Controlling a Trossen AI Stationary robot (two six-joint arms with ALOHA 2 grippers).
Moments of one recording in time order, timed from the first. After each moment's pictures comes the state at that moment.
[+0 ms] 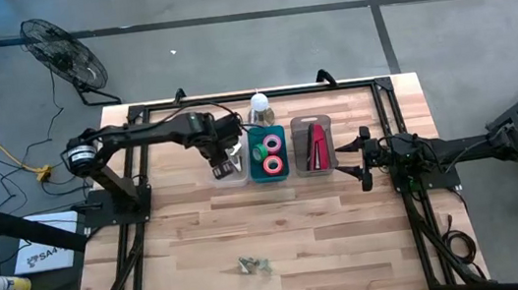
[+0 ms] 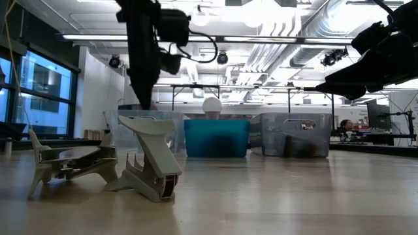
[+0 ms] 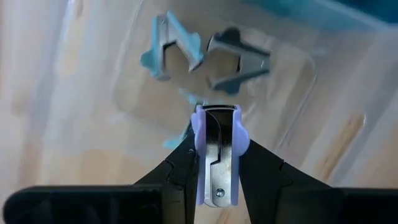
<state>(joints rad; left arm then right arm) 0.28 1.62 1.26 -1.00 -0.09 -0.05 -0.04 0.24 0.01 0.05 0.12 0.08</state>
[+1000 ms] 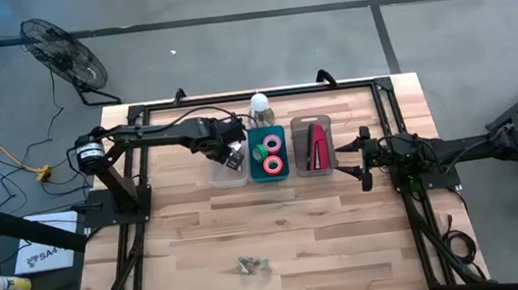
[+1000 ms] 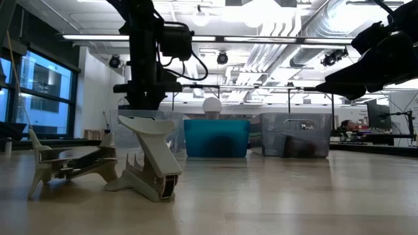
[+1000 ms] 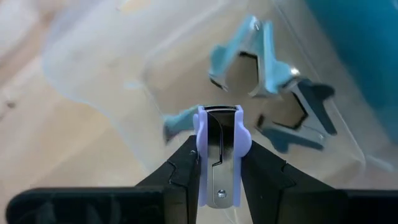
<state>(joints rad) 0.28 1.69 1.19 -0.88 -0.23 -0.66 -0.04 0.24 0.01 0.06 0.12 0.08</state>
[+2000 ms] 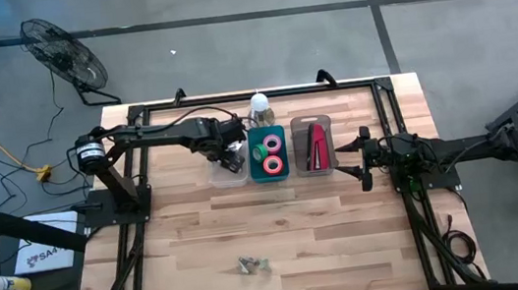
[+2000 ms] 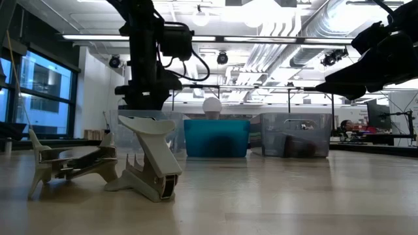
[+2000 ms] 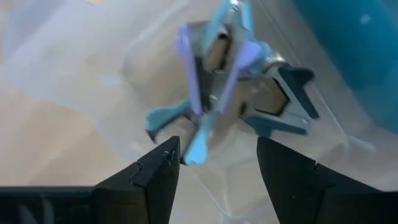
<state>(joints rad) 0.28 1.69 1.19 -0.87 -0.17 -0.61 -0.04 0.24 0.01 0.06 0.12 0.08</state>
